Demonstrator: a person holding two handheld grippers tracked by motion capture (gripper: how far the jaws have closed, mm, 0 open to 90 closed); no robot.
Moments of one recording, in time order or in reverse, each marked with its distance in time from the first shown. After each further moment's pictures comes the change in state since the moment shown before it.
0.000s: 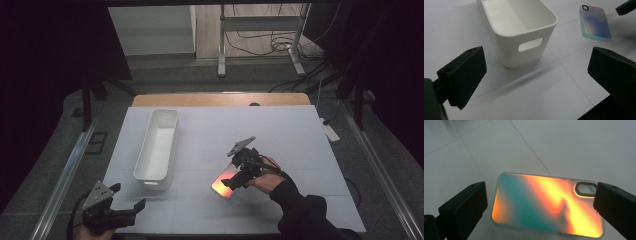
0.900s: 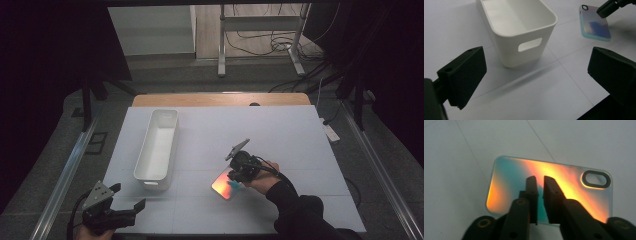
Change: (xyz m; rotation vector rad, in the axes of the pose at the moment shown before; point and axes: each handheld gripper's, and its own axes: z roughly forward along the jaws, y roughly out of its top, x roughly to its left) left arm 0.000 0.000 0.000 0.001 -0.004 0.001; right arm -0.002 -0.005 0.014 0.109 0.019 -0.037
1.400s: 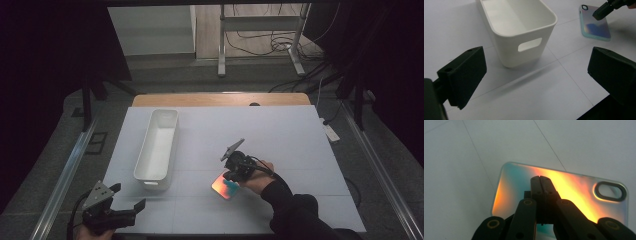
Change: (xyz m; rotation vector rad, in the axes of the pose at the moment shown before) left arm 0.000 0.000 0.000 0.001 -0.001 0.001; right arm 0.003 0.009 0.011 -0.006 0.051 -0.026
